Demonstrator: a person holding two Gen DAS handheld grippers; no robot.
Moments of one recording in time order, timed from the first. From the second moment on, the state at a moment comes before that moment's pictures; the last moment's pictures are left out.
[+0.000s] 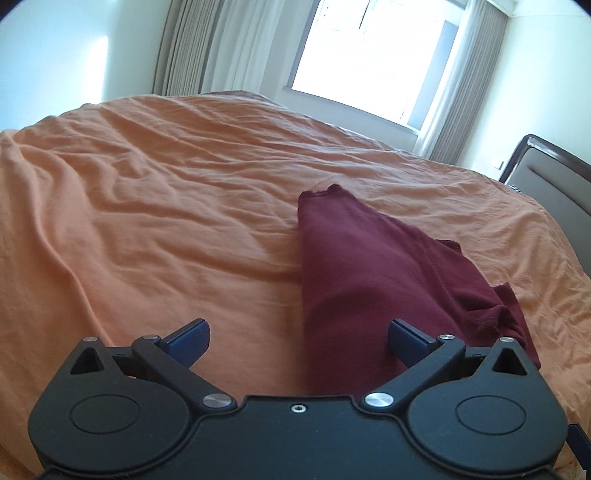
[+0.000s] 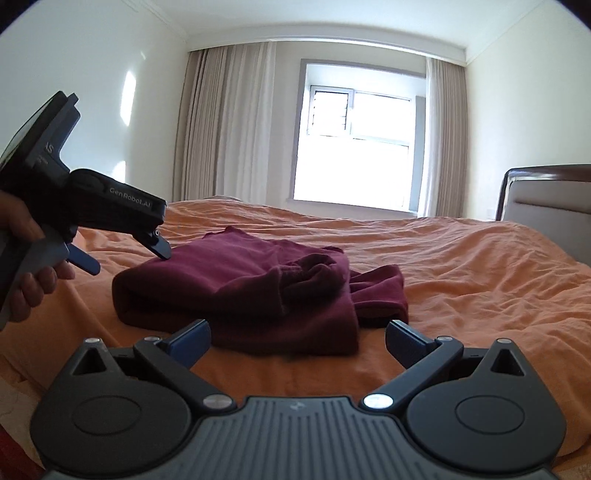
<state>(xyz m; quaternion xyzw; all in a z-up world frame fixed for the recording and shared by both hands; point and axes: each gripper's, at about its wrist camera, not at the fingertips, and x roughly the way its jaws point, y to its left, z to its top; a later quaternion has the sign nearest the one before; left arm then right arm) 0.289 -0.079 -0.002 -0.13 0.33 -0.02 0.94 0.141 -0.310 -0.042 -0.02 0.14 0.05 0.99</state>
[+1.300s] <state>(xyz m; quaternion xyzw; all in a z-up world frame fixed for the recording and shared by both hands) 0.282 -0.060 -0.017 -0.12 0.32 0.00 0.94 0.267 -0.355 -0.045 0.30 0.15 0.01 0.94</state>
